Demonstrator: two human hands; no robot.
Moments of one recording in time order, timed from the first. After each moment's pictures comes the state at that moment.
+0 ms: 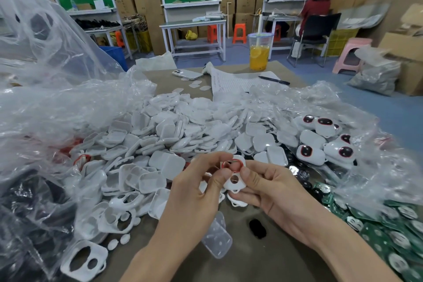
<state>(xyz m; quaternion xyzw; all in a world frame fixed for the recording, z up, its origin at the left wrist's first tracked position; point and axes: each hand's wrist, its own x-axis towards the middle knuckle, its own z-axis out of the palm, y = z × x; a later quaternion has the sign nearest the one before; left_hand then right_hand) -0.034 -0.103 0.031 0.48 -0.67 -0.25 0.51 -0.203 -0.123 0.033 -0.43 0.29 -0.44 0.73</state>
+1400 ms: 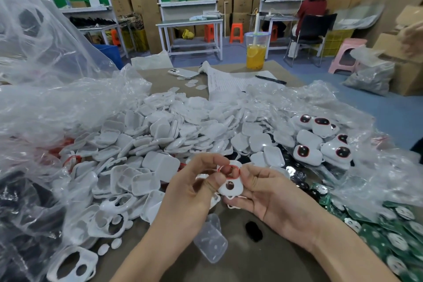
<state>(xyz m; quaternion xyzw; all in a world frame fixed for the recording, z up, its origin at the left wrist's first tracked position) -0.029 -0.107 0.031 0.45 -0.63 -0.40 0.50 -0.205 -0.123 0.035 -0.37 0.26 -0.41 0.80</state>
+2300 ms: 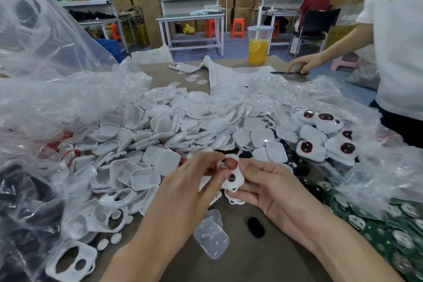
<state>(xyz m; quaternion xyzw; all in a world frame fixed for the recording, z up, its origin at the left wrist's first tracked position) -0.020 -0.108 0.023 0.46 -0.76 -0.10 0.45 -0.197 -0.123 0.034 -0.38 0.34 -0.45 0.73</state>
